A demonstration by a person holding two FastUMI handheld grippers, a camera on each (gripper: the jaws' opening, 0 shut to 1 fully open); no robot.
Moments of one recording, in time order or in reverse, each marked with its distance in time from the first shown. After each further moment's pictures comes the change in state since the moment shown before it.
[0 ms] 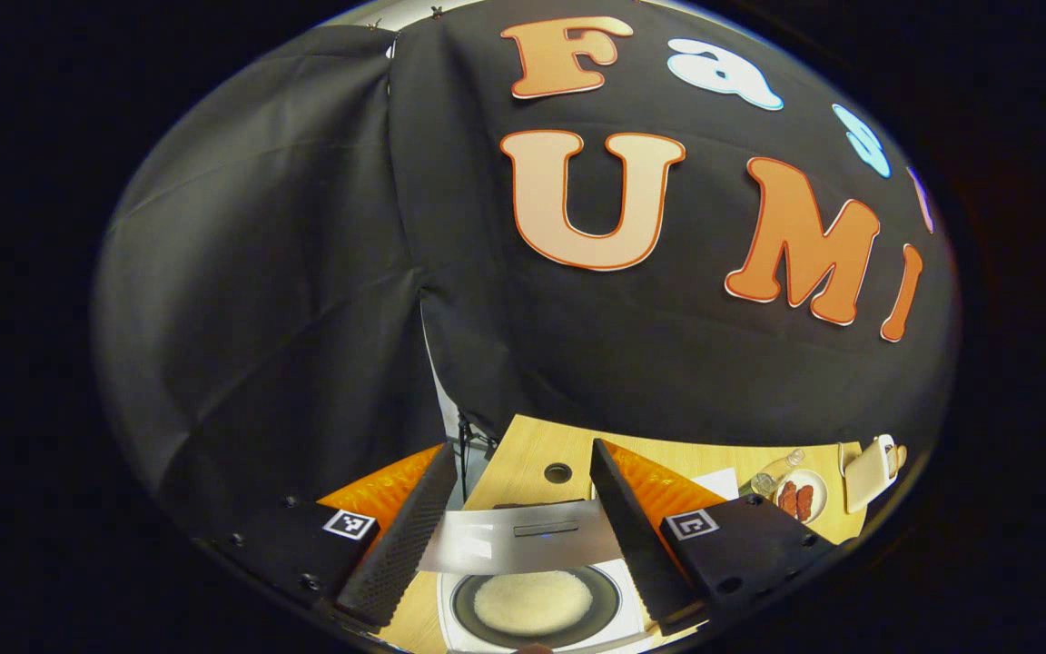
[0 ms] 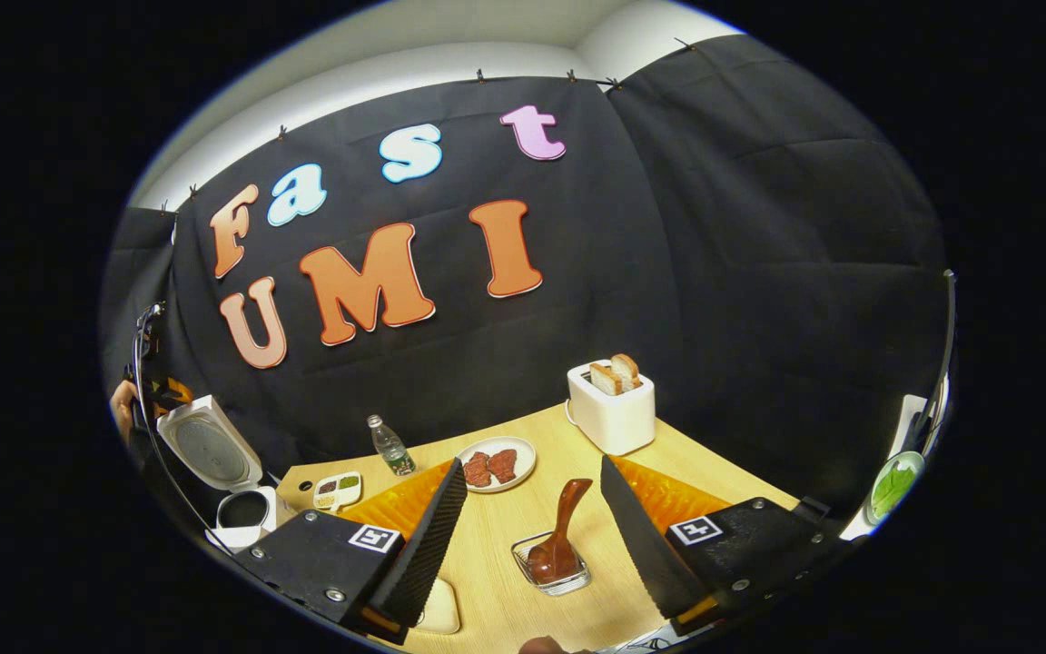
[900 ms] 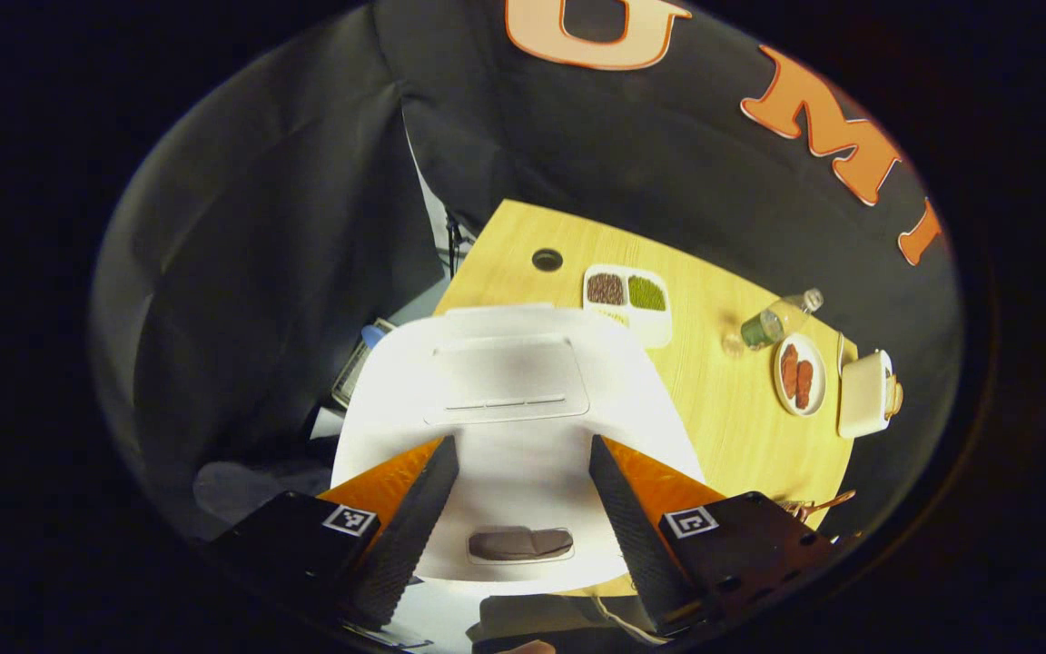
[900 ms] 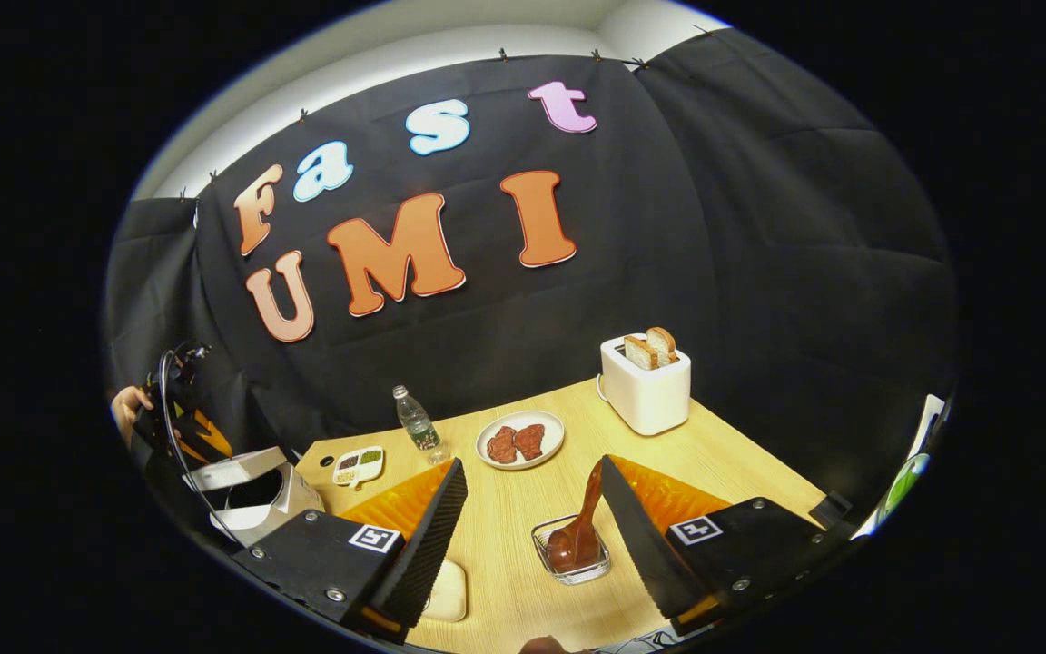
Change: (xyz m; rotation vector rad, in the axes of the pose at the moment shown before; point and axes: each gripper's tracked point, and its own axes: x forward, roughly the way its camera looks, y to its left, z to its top) left arm -0.045 -0.028 -0.211 -0.033 0.664 0.008; right arm 0.005 0.015 -0.022 -0.029 0.081 0.094
